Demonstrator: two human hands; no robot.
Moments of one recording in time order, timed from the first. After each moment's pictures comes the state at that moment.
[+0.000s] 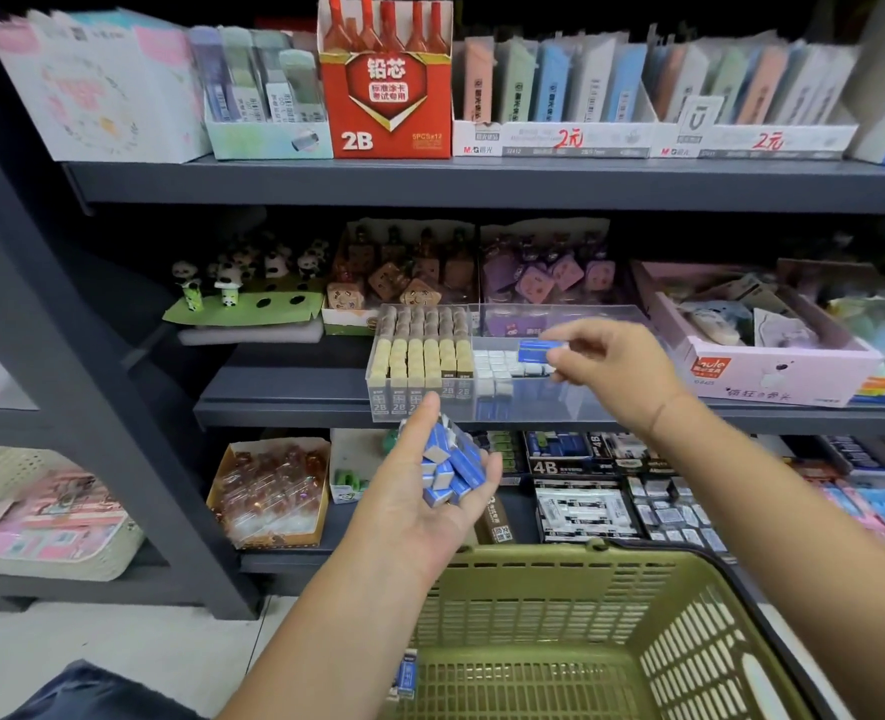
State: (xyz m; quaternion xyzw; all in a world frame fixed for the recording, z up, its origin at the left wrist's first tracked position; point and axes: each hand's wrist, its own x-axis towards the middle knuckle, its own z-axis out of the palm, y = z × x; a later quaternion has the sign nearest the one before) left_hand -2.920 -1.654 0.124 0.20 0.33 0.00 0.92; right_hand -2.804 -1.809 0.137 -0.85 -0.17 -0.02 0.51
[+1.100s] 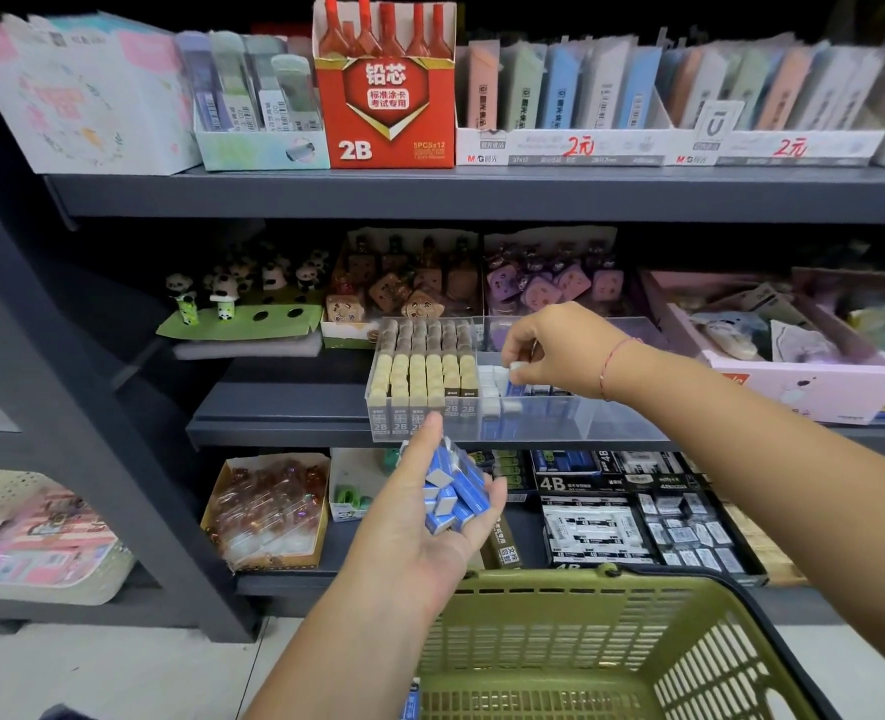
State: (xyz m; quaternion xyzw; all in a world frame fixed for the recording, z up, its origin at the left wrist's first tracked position) left_hand -2.912 -1.652 0.122 0.19 0.35 0.00 0.92; right_hand -2.746 -1.772 0.154 -0.93 -0.34 -0.02 0.13
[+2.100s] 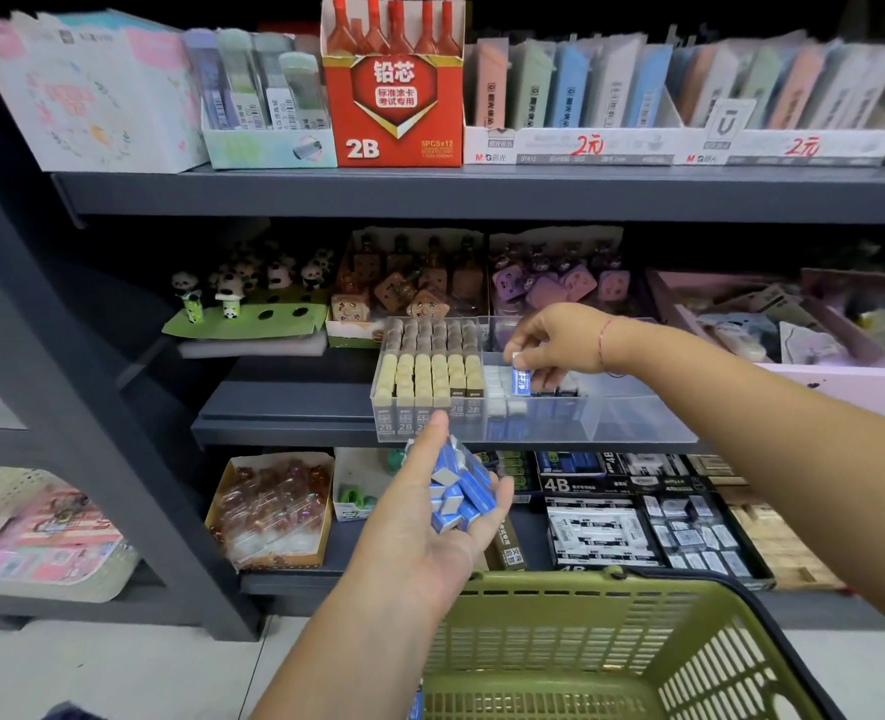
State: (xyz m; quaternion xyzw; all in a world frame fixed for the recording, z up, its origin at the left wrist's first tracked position) left_hand -2.911 -1.651 0.121 0.19 0.35 0.00 0.92; right_hand -2.719 -1.770 0.150 -0.91 -0.26 0.17 0.28
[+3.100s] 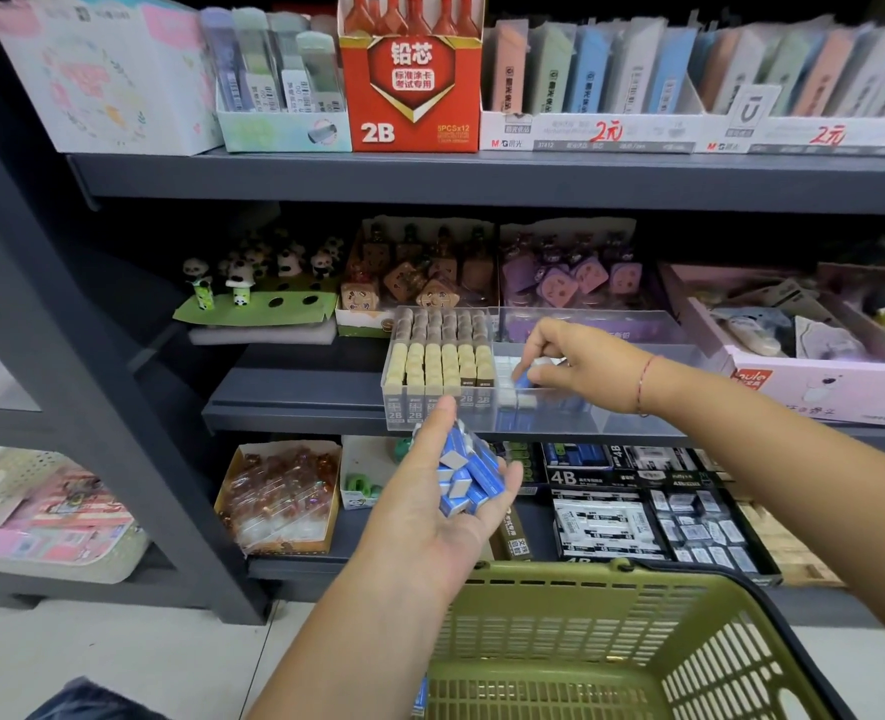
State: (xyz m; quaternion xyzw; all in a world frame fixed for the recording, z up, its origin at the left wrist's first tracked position) left_hand -2.910 -1.649 0.122 0.18 0.34 0.01 0.92; right_hand -2.744 -1.784 0.123 -0.90 -0.31 0.10 0.30
